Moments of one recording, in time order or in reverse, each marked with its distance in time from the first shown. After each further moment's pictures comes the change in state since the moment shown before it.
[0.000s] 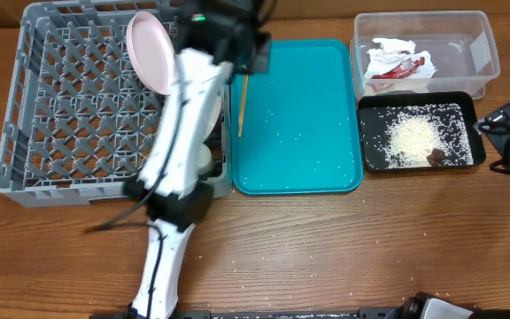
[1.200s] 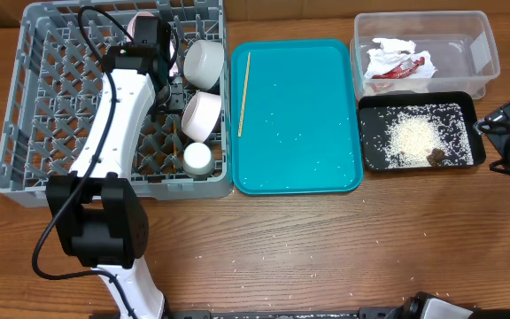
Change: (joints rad) left arm 0.338 -0.400 -1.216 0.618 -0.102 0.153; right arm 0.000 0.002 0.000 0.000 0.000 0.000
